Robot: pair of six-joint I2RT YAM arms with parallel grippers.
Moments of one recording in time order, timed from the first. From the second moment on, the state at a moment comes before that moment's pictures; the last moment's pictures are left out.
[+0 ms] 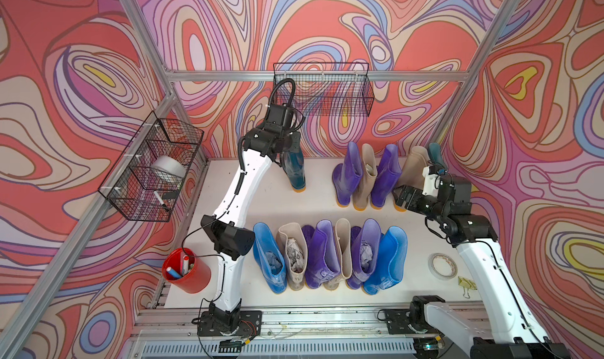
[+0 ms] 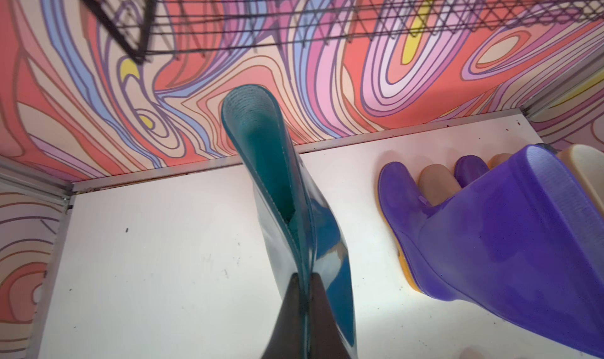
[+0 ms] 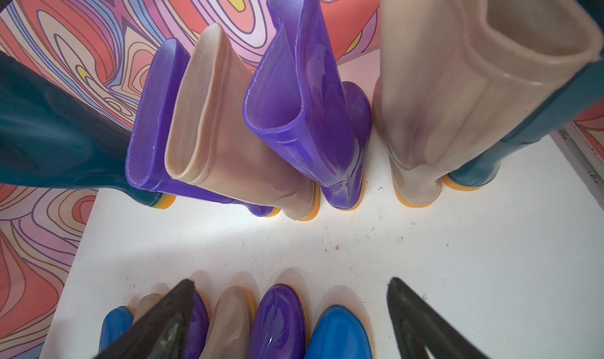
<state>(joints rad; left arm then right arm) -0.39 2.07 2.54 -1.10 -0.15 -0.17 -0.01 1.01 1.09 -0.67 -0.20 0.32</state>
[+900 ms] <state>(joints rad) -0.04 1.99 2.41 -1.16 0.00 0.07 -0.01 1.03 1.09 -0.67 -0.20 0.31</state>
